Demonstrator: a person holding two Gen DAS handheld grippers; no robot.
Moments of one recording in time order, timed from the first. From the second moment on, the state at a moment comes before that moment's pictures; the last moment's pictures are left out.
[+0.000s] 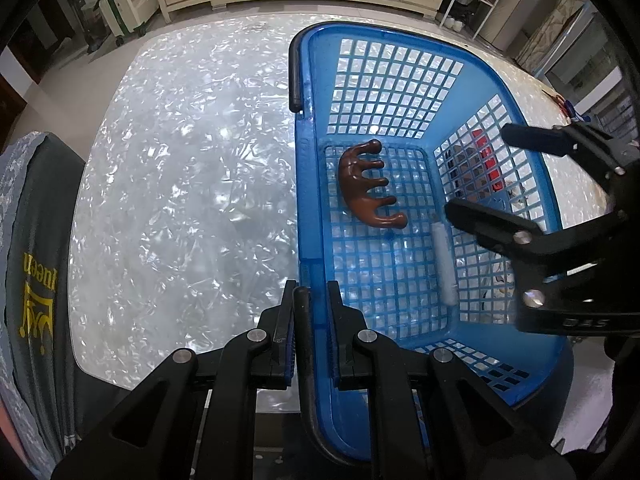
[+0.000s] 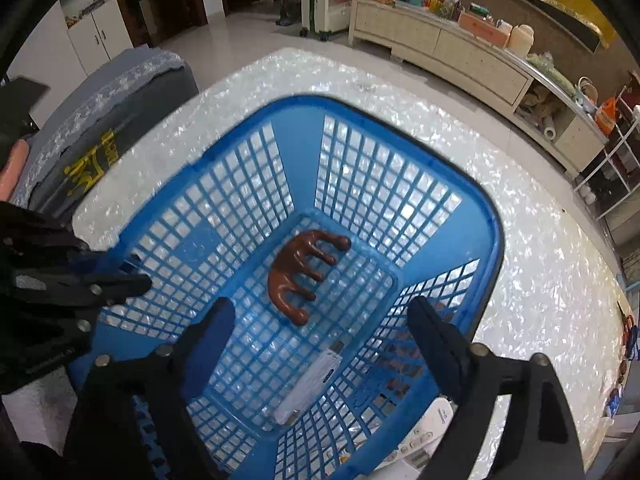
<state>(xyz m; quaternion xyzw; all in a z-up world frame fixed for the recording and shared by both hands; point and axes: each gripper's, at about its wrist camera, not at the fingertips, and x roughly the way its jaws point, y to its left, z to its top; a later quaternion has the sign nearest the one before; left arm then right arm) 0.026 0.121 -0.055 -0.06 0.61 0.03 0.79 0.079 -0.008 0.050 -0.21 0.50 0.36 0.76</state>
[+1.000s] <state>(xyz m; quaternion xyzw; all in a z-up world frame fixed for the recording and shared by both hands) 0.025 0.120 -0.055 -0.06 0.61 0.03 0.79 0.142 -0.181 0.027 -0.09 0.60 0.23 0.76</state>
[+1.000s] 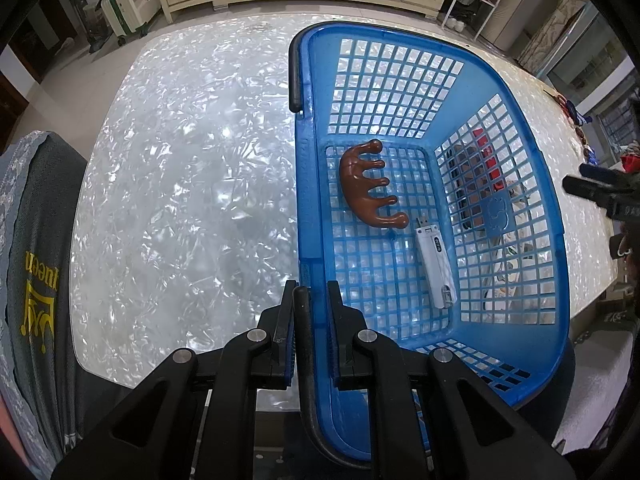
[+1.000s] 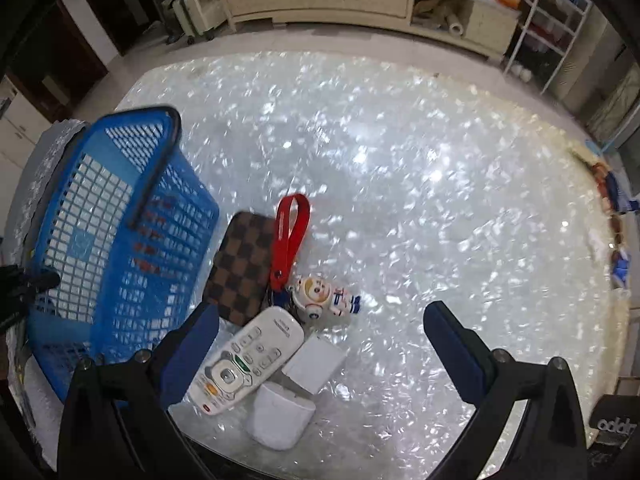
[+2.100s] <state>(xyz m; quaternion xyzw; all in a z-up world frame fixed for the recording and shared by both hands) 0.024 0.120 -0.056 -0.06 0.62 0.03 0.78 0.155 -0.152 -0.075 -0.33 0.56 0.28 0.71</state>
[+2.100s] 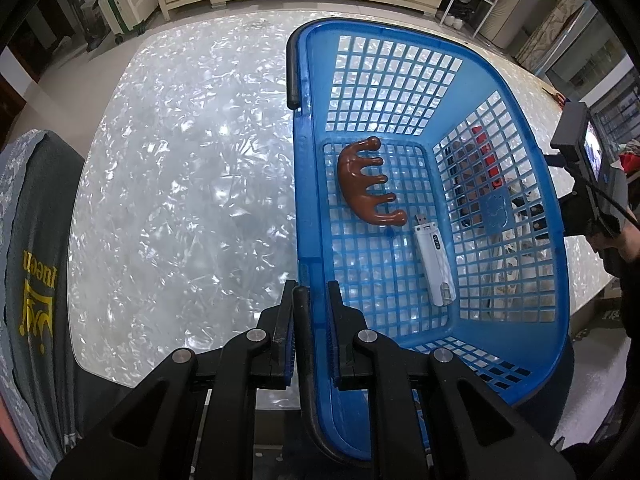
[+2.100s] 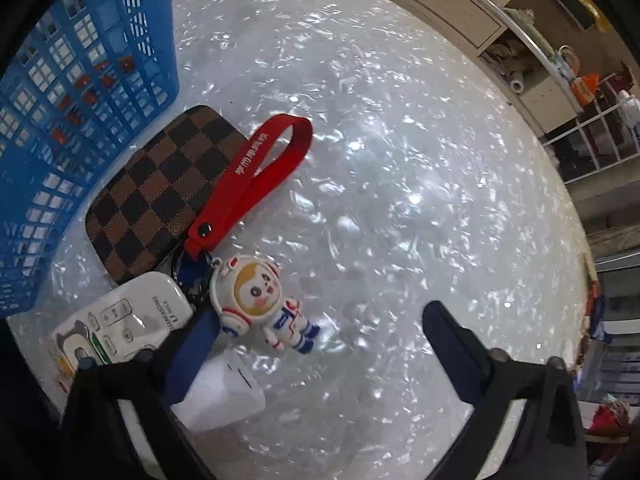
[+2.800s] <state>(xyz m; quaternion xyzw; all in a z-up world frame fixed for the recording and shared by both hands) 0.024 0.120 -0.057 -0.06 0.62 0.03 0.78 0.171 -0.129 -0.083 -0.25 0.58 0.34 0.69</state>
